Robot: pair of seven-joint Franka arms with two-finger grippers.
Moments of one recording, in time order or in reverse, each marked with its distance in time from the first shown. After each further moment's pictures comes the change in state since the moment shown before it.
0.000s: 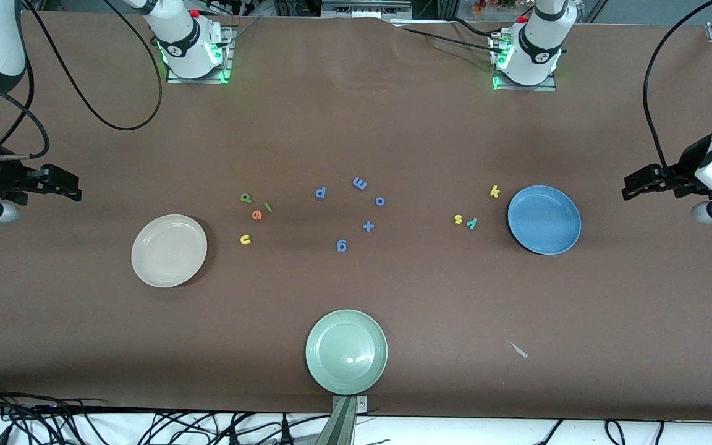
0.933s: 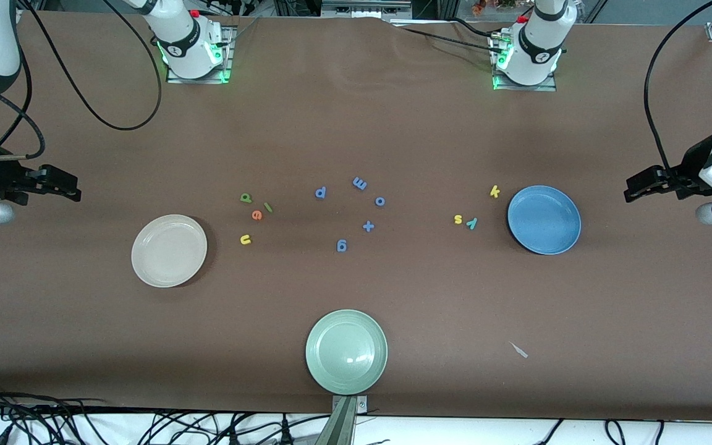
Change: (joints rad) left arm 0.000 -0.001 0.001 0.011 0.000 0.008 -0.016; right arm -0.010 0.001 0.000 0.000 0.017 0.000 0.000
